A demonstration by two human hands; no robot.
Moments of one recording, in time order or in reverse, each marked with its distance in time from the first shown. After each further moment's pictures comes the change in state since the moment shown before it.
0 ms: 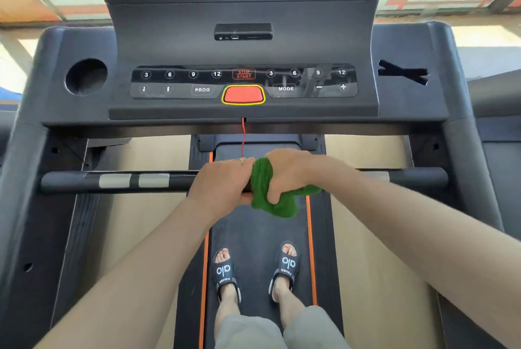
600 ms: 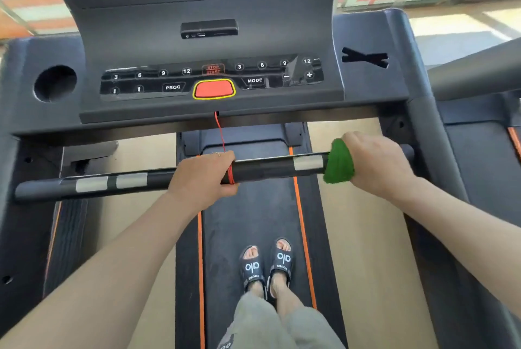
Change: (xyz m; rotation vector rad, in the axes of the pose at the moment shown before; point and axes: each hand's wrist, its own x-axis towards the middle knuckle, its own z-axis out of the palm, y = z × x) left_hand -0.002 0.011 -0.015 0.023 -0.108 -0.063; right_hand -0.109 0.147 0.039 -0.301 0.761 0.209
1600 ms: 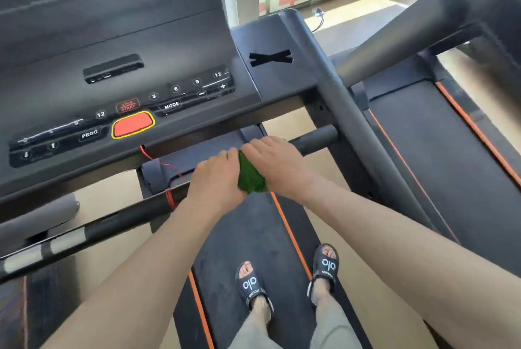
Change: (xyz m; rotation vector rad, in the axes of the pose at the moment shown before) left_hand 0.053 0.120 -0.010 0.048 -0.048 0.167; right_hand 0.010 -0.044 0.040 0.013 0.338 -0.261
